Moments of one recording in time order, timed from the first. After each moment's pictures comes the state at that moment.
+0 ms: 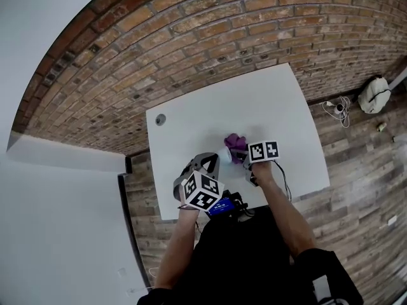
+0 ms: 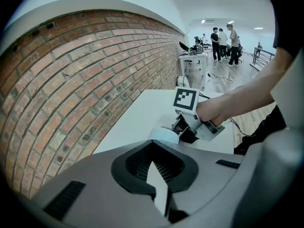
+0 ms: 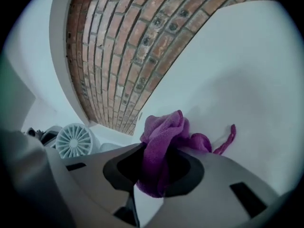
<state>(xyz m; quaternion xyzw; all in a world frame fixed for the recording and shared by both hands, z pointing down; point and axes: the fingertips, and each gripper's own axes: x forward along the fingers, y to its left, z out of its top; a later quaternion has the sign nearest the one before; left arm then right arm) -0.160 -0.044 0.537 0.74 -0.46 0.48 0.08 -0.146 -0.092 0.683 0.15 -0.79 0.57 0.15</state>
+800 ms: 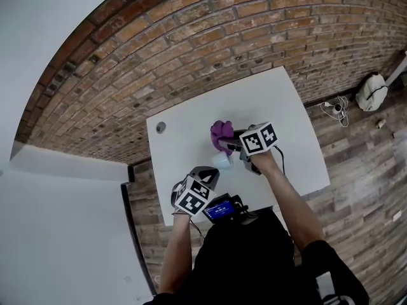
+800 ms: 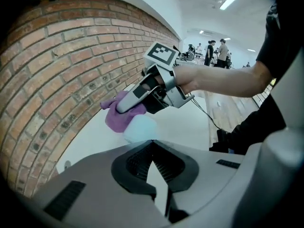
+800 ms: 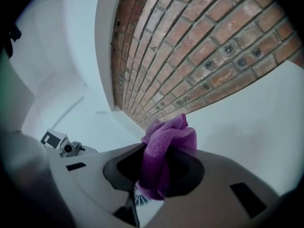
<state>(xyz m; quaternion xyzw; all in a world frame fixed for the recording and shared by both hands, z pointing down) -0.154 -0.006 0.551 0.78 -0.38 0.46 0.17 -0.172 -0.125 0.550 0.05 -0.90 0.41 0.13</state>
